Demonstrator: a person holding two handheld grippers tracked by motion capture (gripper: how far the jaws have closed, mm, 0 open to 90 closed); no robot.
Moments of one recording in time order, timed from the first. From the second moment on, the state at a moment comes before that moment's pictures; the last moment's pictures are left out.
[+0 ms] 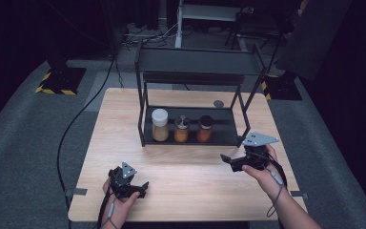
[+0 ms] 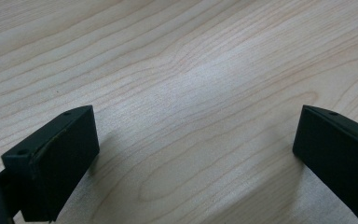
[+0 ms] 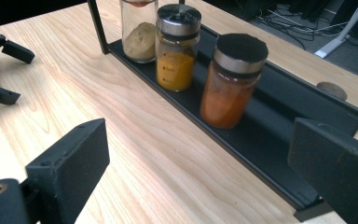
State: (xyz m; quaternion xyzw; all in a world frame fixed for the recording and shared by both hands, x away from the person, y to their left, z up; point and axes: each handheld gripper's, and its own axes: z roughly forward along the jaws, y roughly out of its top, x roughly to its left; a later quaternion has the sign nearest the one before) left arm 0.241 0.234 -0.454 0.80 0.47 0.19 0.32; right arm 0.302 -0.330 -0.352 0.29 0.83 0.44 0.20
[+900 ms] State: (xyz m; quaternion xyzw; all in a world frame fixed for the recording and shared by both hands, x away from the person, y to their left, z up) left arm 0.240 0.234 -0.454 0.80 0.47 0.19 0.32; right arm 0.299 -0.343 -0.407 0.31 0.85 0.40 0.17
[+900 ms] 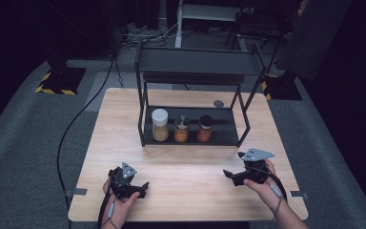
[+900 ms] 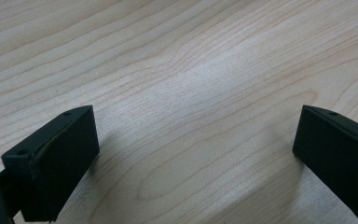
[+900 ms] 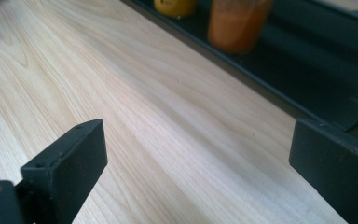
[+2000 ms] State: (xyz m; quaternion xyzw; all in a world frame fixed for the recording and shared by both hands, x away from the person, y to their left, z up) left arm 0.240 0.234 -0.454 0.80 0.47 0.19 0.32; right arm 0.298 -0.349 -0.443 0.34 0.85 0.38 0.15
